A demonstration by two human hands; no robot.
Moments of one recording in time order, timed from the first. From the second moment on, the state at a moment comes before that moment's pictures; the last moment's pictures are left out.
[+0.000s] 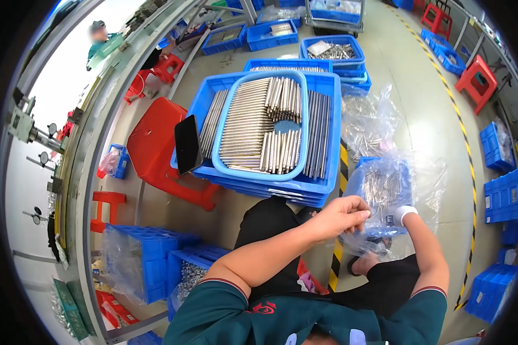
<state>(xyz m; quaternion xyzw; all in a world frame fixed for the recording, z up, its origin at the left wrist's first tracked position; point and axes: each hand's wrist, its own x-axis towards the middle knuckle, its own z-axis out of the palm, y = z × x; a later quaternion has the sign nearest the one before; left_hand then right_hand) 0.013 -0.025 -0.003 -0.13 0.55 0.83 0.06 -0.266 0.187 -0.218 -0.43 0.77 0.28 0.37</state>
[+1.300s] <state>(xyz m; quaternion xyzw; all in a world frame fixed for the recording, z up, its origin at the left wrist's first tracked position) 0.007 -0.023 -0.018 -0.15 0.55 0.82 -0.08 -0.112 0.138 0.006 -0.33 0.78 -0.47 0.24</state>
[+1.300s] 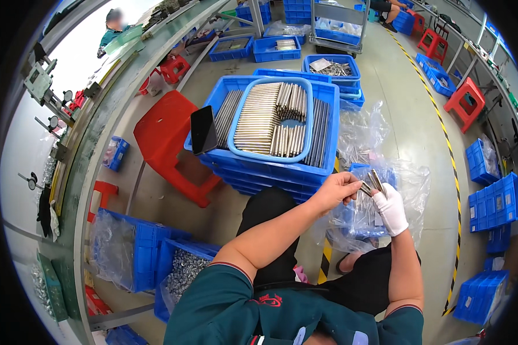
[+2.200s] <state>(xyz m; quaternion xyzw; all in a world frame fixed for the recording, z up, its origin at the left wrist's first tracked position) 0.009 -0.017 -0.018 -0.08 0.27 0.96 -0.04 -0.086 0.135 0.024 -0.38 0.78 -0.49 0.06</state>
